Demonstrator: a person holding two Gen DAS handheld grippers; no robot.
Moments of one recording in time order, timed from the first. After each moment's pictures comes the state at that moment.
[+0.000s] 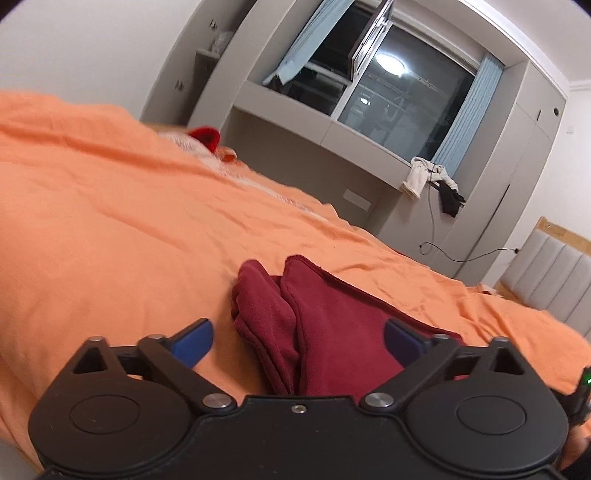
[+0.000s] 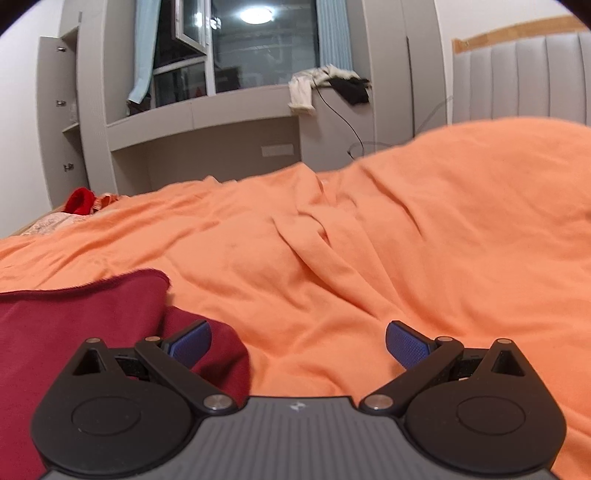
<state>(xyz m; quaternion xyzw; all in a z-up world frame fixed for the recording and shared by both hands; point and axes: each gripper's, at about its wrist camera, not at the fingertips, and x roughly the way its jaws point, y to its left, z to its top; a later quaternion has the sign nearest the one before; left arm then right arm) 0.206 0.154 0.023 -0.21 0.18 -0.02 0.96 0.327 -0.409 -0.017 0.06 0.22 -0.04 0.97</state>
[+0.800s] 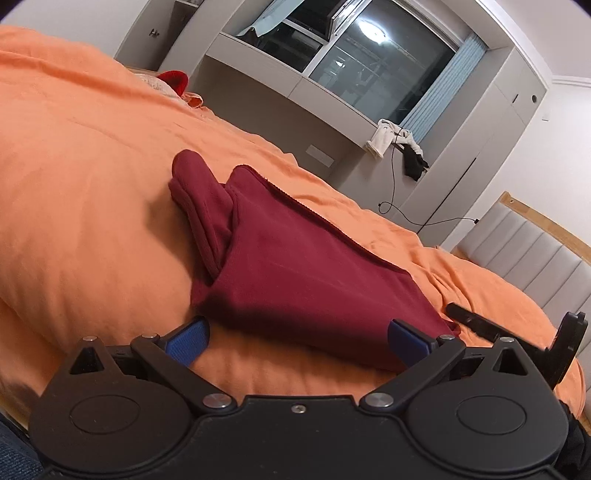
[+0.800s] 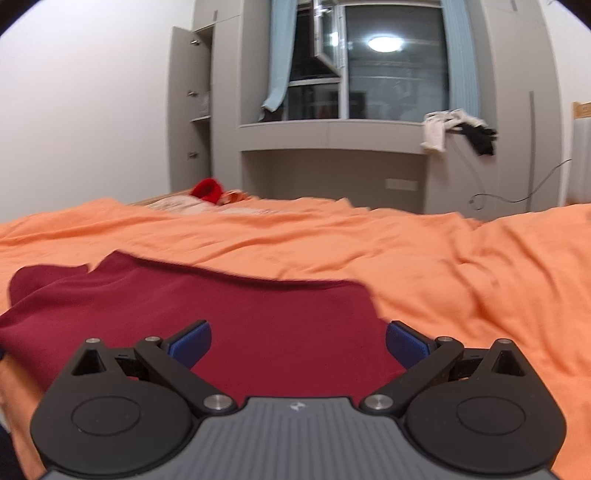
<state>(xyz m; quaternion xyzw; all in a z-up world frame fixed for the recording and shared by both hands) 0.169 0.123 -0.023 -0.26 0.24 -0.11 0.93 0.276 -0.291 0.007 -0.02 0.18 0.15 0.97</state>
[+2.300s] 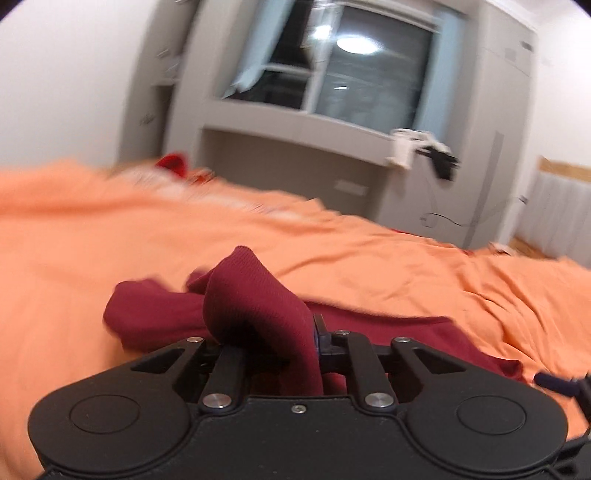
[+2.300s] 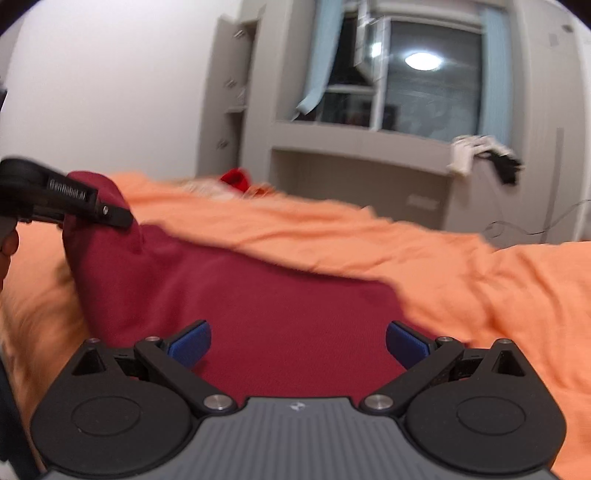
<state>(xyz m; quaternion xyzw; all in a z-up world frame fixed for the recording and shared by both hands) 0.256 0.021 0.064 -0.09 0.18 -0.02 0.98 0.237 -0.281 0.008 -0.07 0.15 0.17 0.97</state>
